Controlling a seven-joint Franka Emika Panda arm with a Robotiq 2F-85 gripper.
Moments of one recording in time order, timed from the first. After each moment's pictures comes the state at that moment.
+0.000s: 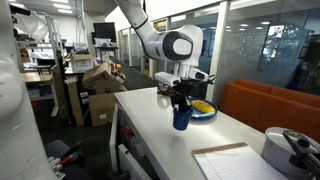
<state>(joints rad) -0.18 0.10 -0.30 -2.33 -0.01 2.30 0.10</state>
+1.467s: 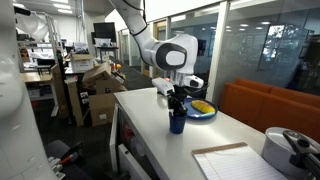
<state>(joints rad) -0.18 0.13 -0.27 -2.39 0.09 2.45 0.10</state>
